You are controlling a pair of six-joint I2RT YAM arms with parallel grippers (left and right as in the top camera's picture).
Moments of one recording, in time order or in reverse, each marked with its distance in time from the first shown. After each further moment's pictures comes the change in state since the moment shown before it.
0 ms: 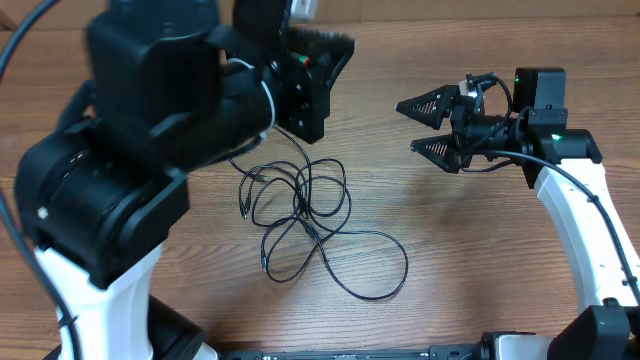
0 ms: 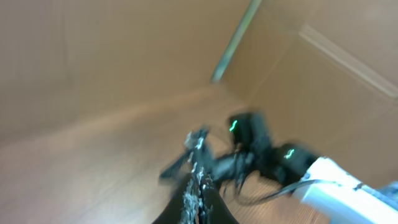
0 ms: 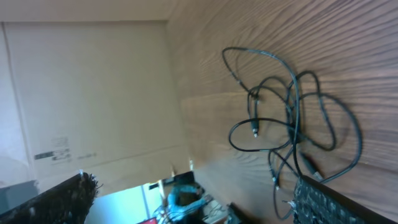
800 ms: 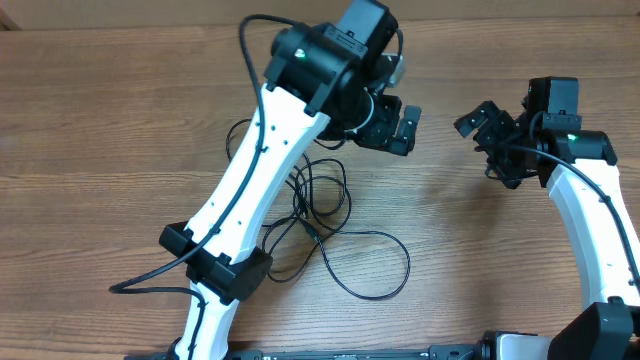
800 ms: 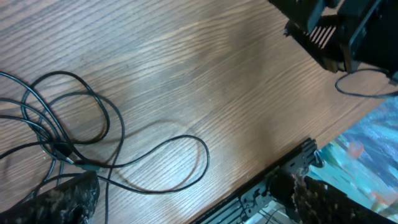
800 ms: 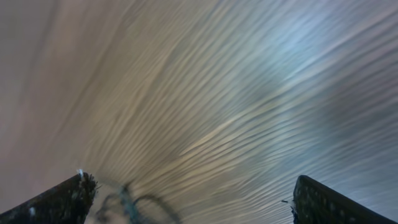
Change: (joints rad) left arm -0.055 0.428 -0.104 -0.315 0.096 -0.041; right arm -0.073 0.000 0.000 -0.198 0.808 -0.032
